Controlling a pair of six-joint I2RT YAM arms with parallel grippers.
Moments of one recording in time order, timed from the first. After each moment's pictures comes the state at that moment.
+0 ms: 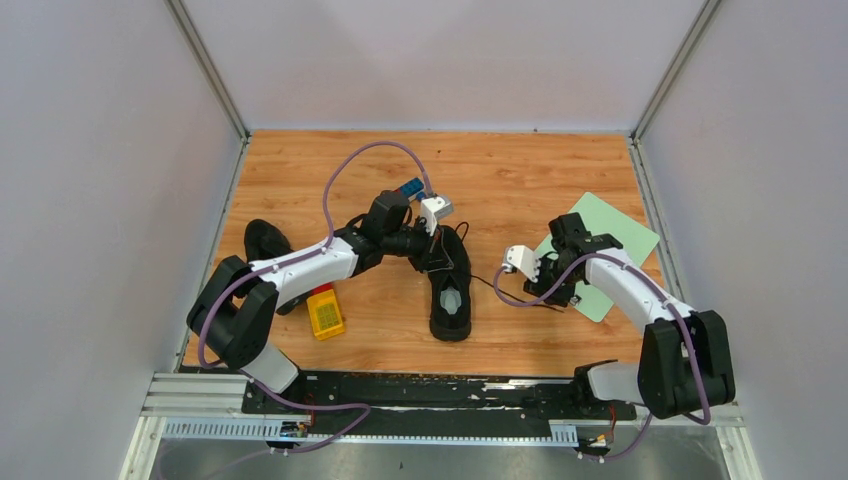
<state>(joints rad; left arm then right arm) -0.68 1.56 0.96 0.01 0.60 -0.12 0.22 1.30 0.79 -0.83 -0.25 -1.06</state>
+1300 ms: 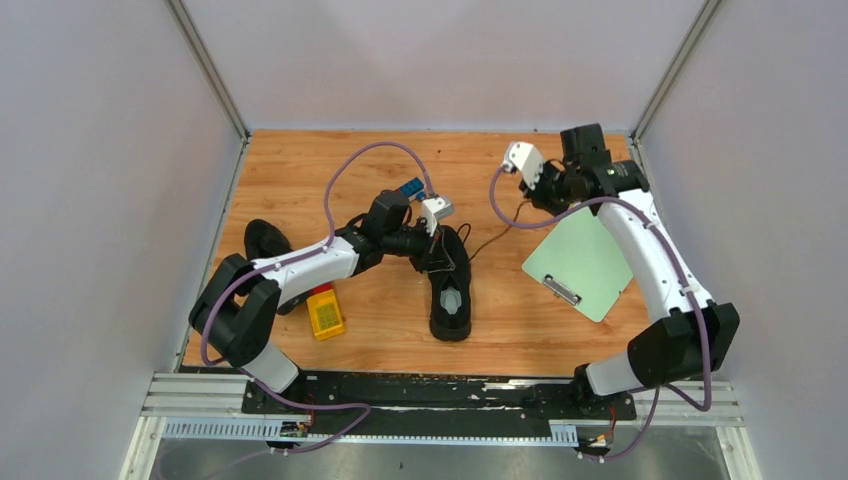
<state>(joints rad) -0.68 1.58 0.96 0.02 0.65 -0.11 0.23 1.44 1.39 -0.96 -0.25 -0.88</state>
